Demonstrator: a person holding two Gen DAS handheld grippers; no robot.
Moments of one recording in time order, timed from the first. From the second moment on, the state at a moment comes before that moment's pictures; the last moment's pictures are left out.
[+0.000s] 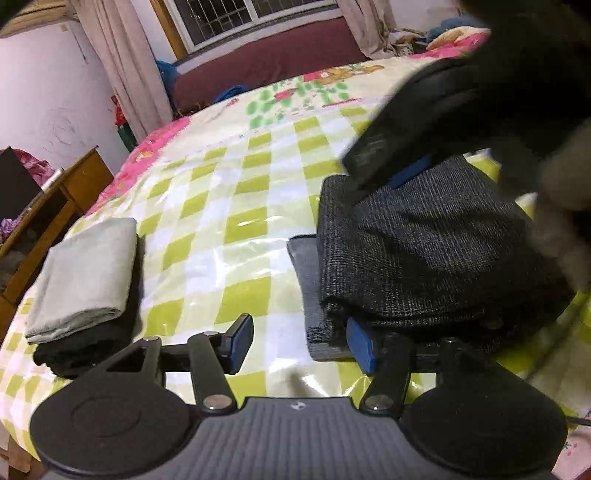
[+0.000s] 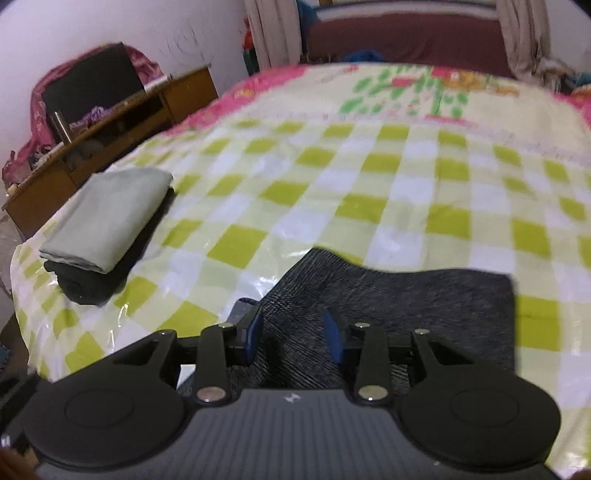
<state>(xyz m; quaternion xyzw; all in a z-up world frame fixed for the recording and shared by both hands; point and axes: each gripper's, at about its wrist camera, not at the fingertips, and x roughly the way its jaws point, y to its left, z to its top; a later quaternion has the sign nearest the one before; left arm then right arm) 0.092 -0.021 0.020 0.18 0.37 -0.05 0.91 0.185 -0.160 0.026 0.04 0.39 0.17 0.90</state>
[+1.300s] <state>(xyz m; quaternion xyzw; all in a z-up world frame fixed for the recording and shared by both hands) 0.039 -0.053 0.017 0.17 0.33 -0.03 0.93 0.017 -0.229 0.011 0.08 0.36 0.09 0.93</state>
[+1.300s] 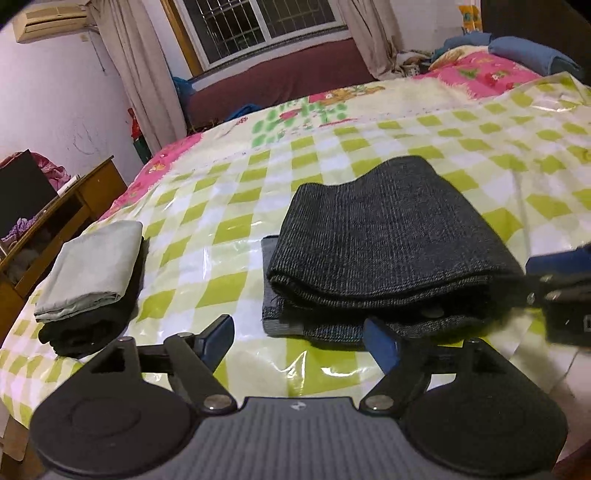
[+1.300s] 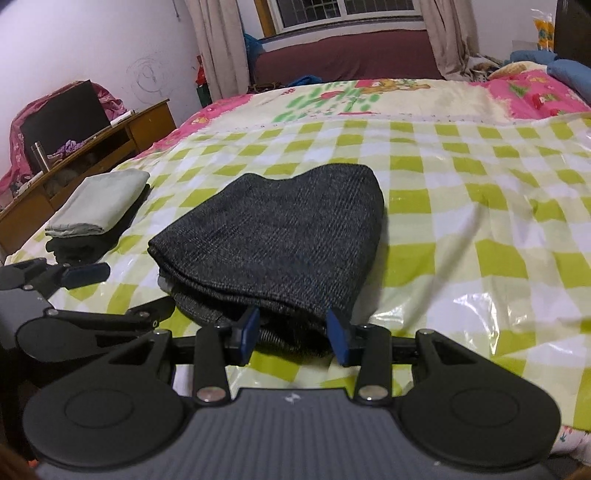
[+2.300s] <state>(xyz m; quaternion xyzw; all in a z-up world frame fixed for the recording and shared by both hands) 0.033 -0.057 0.006 0.13 0.35 -0.04 0.93 0.006 -0.238 -0.001 0.09 0.36 0.06 0.93</state>
